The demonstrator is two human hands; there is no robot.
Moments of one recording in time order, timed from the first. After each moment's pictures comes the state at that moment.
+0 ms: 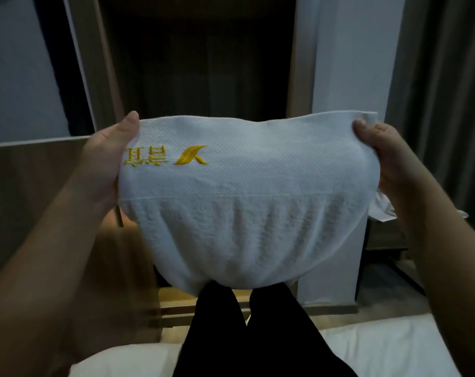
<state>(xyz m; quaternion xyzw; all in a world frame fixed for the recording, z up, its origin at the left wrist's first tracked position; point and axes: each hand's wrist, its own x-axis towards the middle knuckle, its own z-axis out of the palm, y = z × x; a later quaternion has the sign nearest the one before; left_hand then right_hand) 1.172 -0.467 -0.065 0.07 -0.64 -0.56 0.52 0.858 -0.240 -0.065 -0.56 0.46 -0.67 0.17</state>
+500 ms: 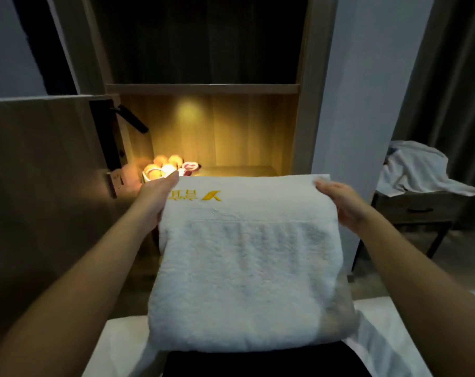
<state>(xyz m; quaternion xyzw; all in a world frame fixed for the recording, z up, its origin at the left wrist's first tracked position) 1.090 -0.554 -0.194 0.32 -0.57 -0.61 0.44 0.800 -0.332 -0.205 -0.31 0.64 -0.65 0.27</state>
